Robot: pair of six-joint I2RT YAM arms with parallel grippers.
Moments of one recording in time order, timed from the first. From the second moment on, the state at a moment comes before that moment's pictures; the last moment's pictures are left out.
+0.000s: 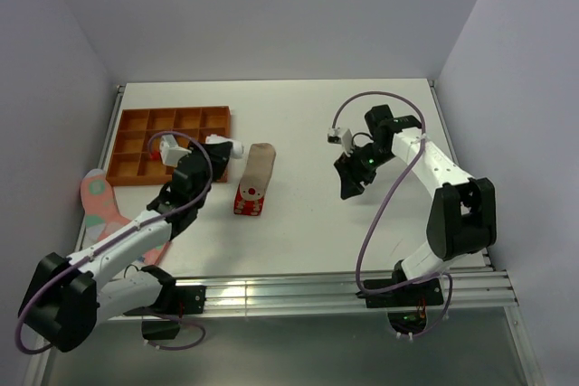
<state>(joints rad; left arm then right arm) -0.58 1.07 0.54 0.29 -0.45 -1.29 0.20 1.56 1.21 -1.07 -0.62 -0.68</state>
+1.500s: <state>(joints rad) -0.22 1.60 0.79 0.12 -0.20 -1.43 0.14 1.62 1.20 -1.07 -0.64 -0.75</state>
